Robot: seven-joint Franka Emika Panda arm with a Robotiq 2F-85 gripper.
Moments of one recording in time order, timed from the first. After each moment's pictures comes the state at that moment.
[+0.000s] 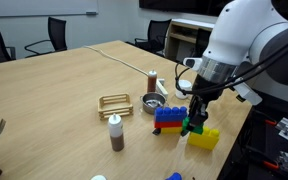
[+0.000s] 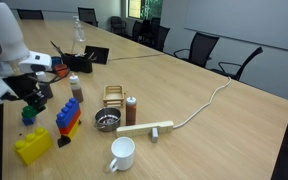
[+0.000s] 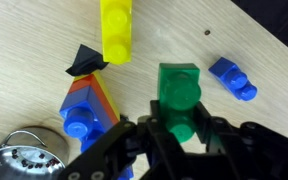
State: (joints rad) arm 0.29 0.08 0.30 -2.53 0.25 2.76 -0.07
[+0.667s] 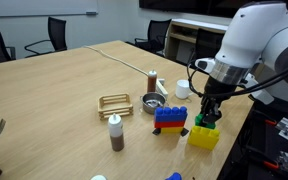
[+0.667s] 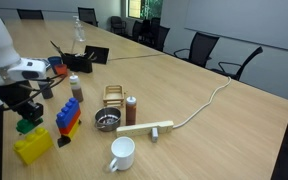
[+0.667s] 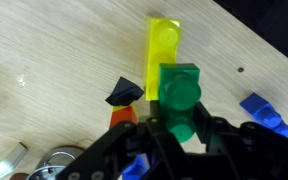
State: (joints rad) arm 0.28 0.00 0.26 -2.65 0.08 2.75 0.01
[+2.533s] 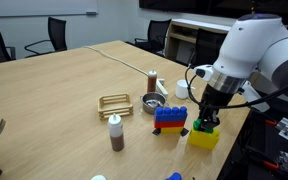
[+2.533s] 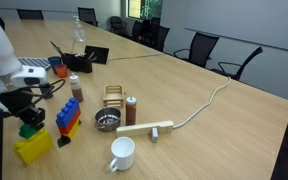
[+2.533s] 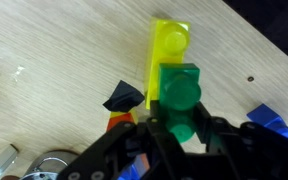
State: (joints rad) arm 0.28 0.07 0.26 -2.65 -0.02 2.81 0.06
